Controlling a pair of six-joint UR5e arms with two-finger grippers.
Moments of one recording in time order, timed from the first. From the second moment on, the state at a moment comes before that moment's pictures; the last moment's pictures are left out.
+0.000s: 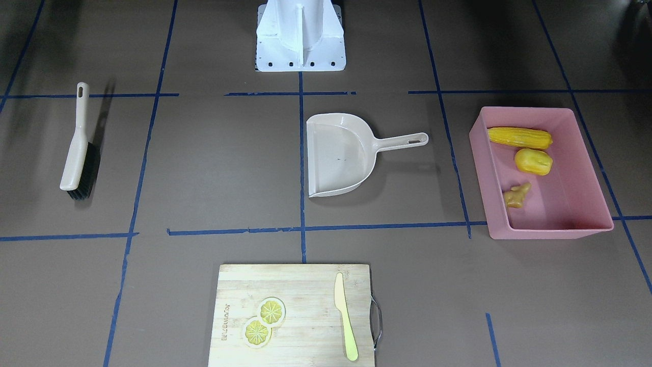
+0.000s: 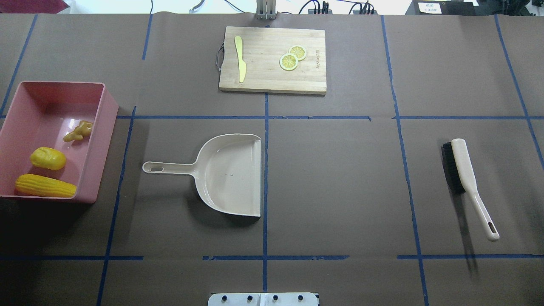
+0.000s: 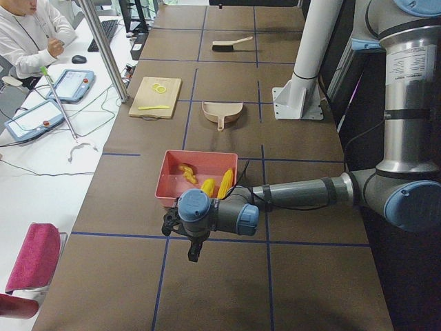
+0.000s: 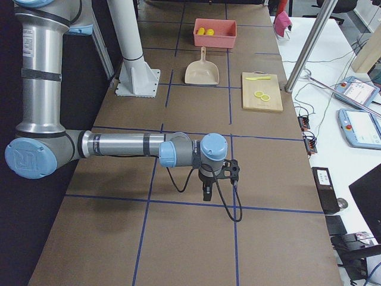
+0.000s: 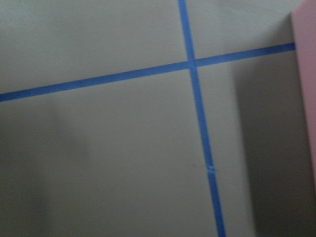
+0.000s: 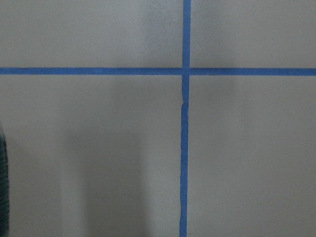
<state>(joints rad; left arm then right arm) -1.51 -1.47 -1.50 -1.88 -2.40 0.05 1.50 -1.65 1.69 -1.54 2.37 0.09</state>
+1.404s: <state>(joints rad) -1.55 -1.43 -1.51 -1.87 -2.39 0.06 1.50 -1.65 1.67 -1.52 2.37 0.09</state>
